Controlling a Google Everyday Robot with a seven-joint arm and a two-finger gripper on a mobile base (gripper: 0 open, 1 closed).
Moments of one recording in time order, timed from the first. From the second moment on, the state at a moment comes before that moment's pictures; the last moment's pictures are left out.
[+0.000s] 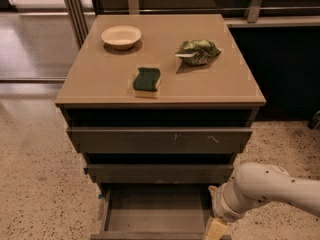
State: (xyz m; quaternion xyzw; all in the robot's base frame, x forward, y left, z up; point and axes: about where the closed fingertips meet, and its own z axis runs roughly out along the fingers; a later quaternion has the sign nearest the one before) arm 0.375 -0.154 0.498 -0.57 0.80 0.16 0.11
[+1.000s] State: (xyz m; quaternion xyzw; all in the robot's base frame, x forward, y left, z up) arm 0.356 -0.144 0.427 -0.55 0.82 0.15 0.09
